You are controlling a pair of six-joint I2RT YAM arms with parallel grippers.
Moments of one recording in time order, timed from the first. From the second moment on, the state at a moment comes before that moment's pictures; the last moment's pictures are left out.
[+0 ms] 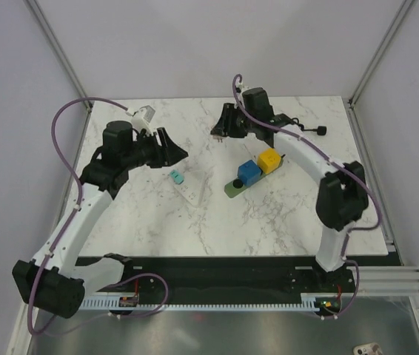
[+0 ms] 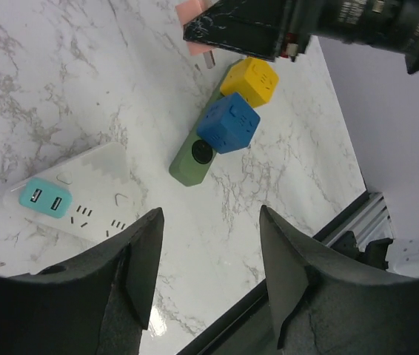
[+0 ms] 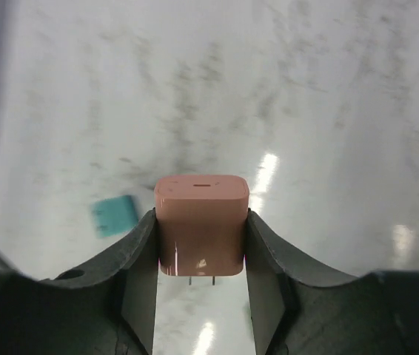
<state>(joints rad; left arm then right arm) -0.26 1.16 1.11 -0.42 0.44 -0.47 0.46 2.03 1.78 -0.47 -0.23 0.41</state>
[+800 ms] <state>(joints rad) -0.49 0.81 0.87 -0.25 0.18 -0.43 0.79 1.50 0.98 0.65 -0.20 1.32</state>
